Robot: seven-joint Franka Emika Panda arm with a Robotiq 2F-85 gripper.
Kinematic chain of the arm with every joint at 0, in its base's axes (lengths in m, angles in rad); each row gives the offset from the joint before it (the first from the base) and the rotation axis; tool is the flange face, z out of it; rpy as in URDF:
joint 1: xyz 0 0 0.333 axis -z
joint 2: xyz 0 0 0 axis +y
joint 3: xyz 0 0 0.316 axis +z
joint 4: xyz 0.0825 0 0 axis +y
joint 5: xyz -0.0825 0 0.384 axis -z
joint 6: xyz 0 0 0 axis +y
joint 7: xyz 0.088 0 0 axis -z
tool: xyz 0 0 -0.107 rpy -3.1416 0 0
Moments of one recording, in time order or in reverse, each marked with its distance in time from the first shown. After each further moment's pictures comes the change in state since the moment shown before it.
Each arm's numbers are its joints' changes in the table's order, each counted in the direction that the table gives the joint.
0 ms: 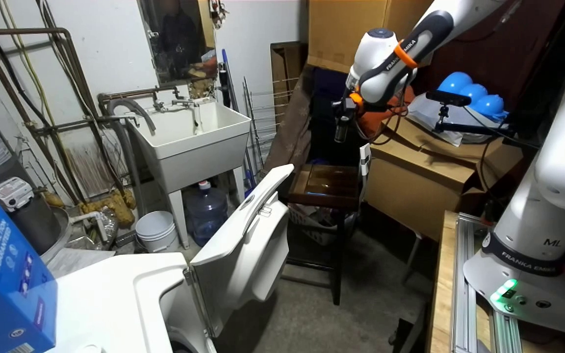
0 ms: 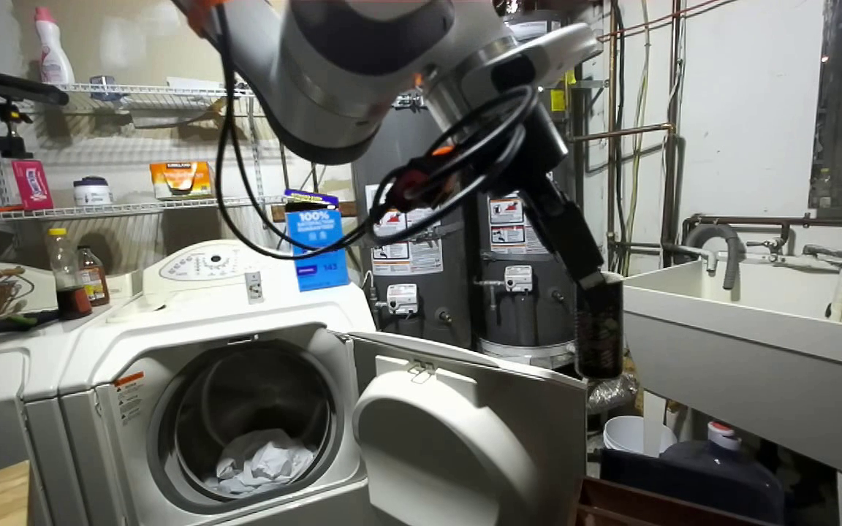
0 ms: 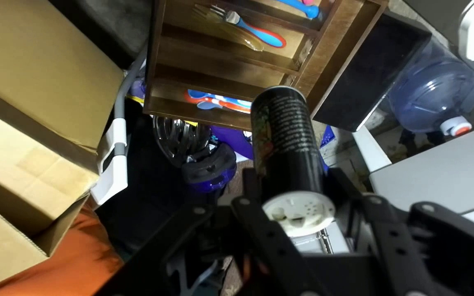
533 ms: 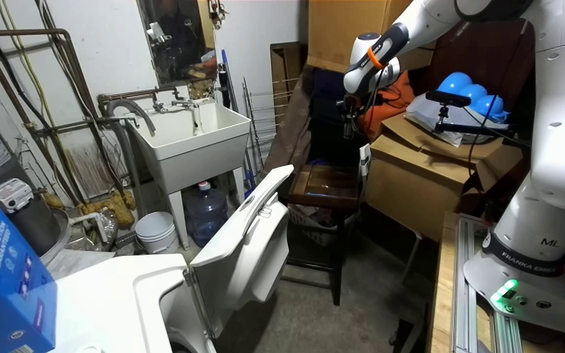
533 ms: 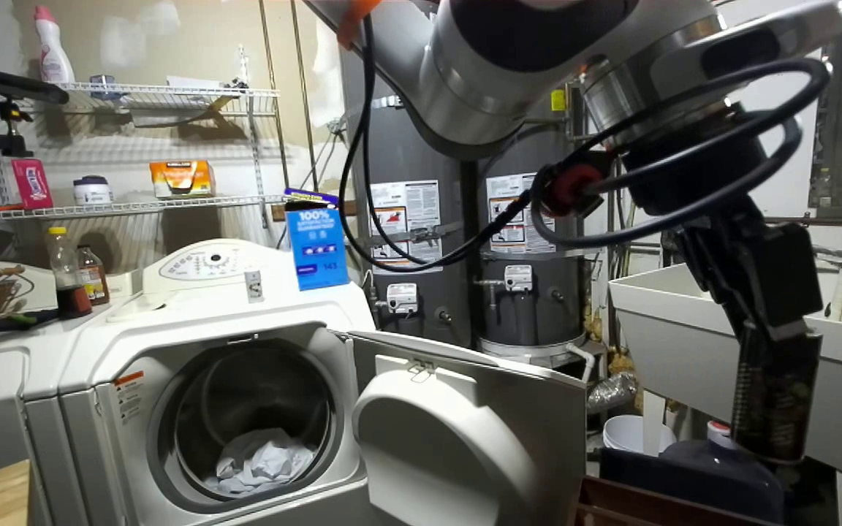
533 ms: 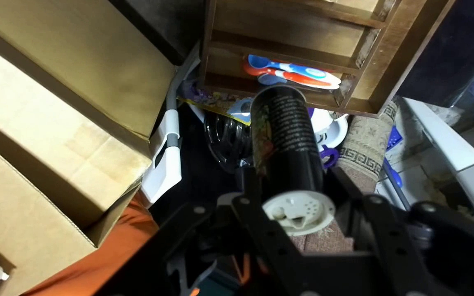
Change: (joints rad) arm 0.083 0.286 -0.045 -0.364 -0.233 0.193 -0.196
